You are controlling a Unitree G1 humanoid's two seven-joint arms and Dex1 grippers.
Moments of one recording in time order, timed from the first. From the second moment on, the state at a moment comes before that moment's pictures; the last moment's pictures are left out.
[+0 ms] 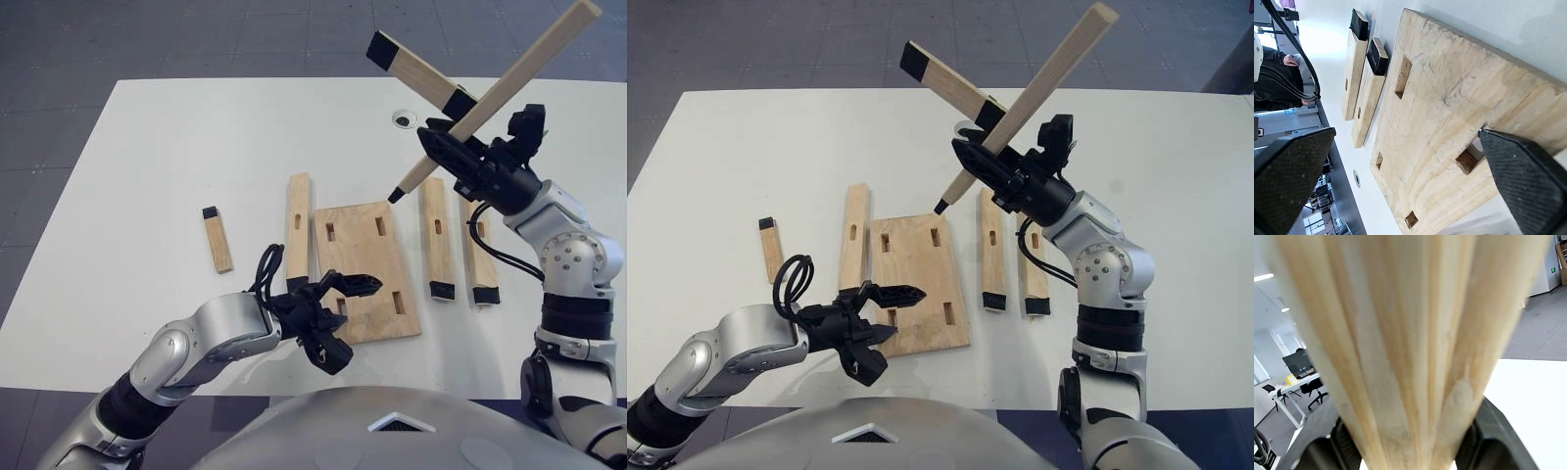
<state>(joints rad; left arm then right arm) 0.10 0.74 -0.49 -0.69 0.75 -0.31 -0.91 -0.29 -0.37 -0.14 -0.11 0.83 0.61 0.78</state>
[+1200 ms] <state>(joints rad) 0.02 0.69 -0.32 -0.69 0.30 -0.19 -0.85 -0.37 -0.44 0.02 0.06 0.55 0.41 1.05</state>
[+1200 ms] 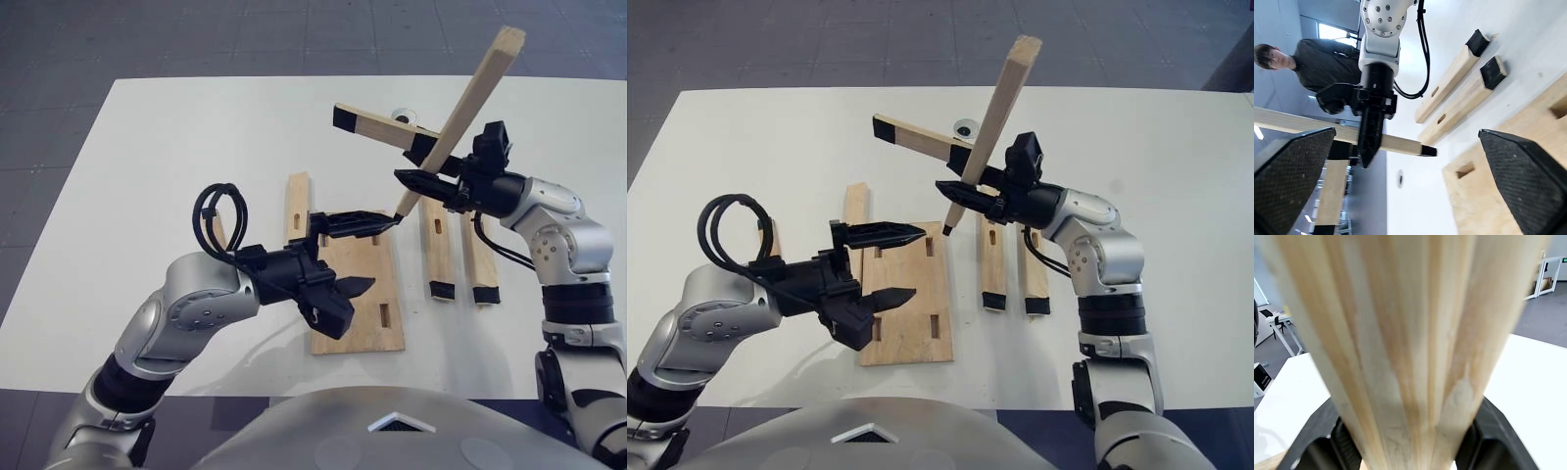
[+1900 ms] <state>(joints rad) 0.27 0.55 0.18 -0.47 -0.59 0.39 -0.71 -0.46 -0.45 0.14 0.28 0.42 0.28 1.32</state>
